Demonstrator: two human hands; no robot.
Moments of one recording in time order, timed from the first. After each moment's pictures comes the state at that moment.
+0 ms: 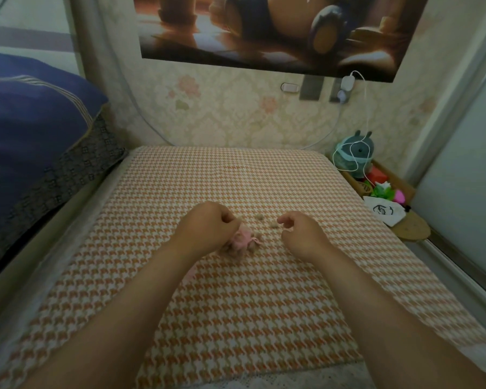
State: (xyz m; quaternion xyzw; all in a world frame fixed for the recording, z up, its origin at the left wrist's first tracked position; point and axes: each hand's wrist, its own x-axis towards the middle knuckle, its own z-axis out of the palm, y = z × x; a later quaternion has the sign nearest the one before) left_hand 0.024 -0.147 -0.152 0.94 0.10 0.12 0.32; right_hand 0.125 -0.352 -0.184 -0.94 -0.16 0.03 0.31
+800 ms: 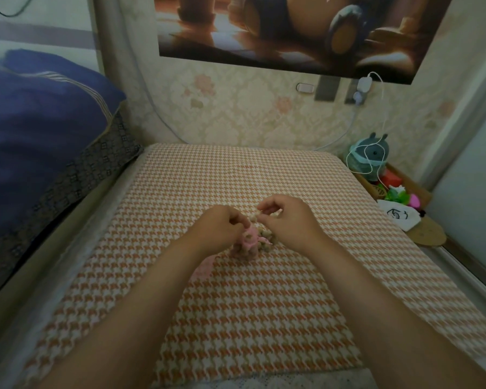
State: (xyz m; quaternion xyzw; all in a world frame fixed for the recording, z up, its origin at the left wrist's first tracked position) left_hand 0.019 -0.129 -0.160 0.91 0.08 0.09 0.40; right_hand 0.096 -0.297 -0.150 -0.87 -0.28 -0.03 0.41
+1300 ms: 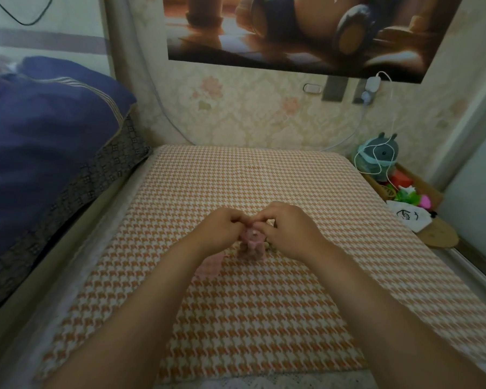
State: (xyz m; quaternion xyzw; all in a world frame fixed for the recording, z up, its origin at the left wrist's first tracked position) left_hand 0.009 -0.125 -0.152 0.87 0.07 0.05 0.49; right_hand 0.078 -0.289 -0.146 -0.89 -0.38 -0.04 0.26
